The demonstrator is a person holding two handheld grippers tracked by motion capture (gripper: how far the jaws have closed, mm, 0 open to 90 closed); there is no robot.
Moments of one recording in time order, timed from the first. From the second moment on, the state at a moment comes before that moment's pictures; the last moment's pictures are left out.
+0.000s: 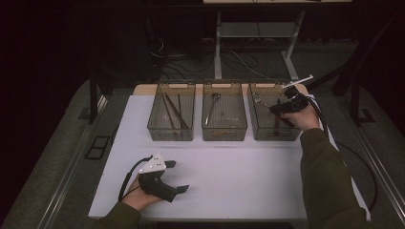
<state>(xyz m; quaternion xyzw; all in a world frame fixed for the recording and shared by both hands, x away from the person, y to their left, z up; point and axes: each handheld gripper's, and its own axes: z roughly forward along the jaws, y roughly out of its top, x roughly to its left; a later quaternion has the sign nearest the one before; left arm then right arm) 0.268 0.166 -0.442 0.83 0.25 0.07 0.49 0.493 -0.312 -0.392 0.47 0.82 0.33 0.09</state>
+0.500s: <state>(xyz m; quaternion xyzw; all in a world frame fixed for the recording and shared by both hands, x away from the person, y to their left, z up) 0.268 0.164 -0.441 0.84 0.25 0.06 0.49 0.478 -0.313 -0.379 0.47 0.80 0.36 0.11</state>
